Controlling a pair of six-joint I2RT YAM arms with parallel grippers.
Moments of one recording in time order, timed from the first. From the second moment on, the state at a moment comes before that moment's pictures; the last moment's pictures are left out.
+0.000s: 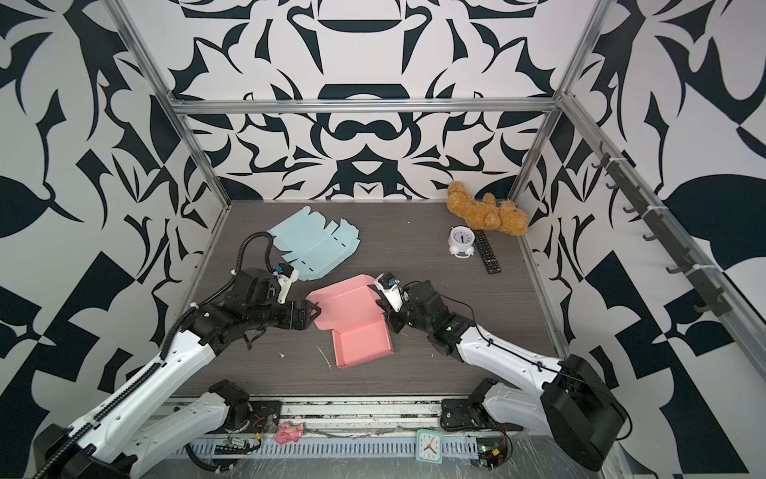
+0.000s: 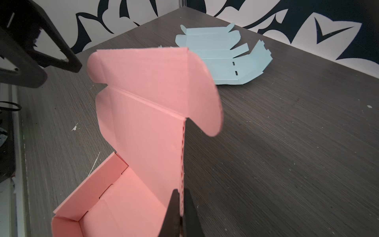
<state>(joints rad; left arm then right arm) -0.52 0.92 0.72 -0.63 0.28 -0.38 0.72 1.12 0.49 0.16 -0.19 0.02</state>
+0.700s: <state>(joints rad) -0.52 1.06 0.53 -0.22 0.38 -0.45 0.72 1.10 0.41 0.21 -0.12 0.15</state>
